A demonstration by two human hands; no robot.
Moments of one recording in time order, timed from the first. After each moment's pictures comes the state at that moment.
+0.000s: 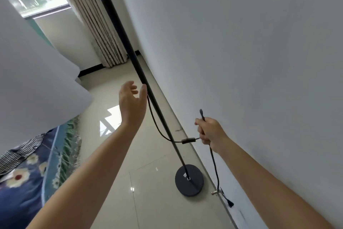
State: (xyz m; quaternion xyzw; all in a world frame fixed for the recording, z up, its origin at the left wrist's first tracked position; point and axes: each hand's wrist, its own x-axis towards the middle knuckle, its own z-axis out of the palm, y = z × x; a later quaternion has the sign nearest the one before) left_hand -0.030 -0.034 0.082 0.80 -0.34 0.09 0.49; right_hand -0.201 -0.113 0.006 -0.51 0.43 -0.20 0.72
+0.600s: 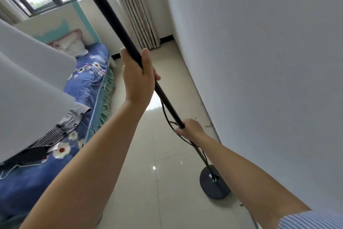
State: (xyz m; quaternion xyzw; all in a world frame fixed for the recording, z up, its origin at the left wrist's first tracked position) left_hand 0.061 -0.050 0.133 0.68 -0.39 0.14 0.61; right_hand -0.006 -0.114 -0.046 -0.81 0.29 0.00 0.52
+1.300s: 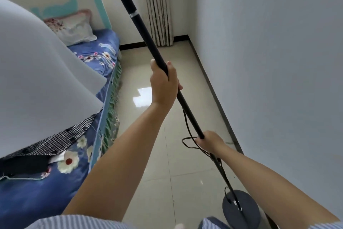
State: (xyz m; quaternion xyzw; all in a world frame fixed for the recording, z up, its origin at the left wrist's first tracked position) left_hand 0.382 0.031 0.089 0.67 -0.30 0.04 0.68; right_hand 0.264 -0.037 -0.060 -0.86 0.35 0.09 0.36
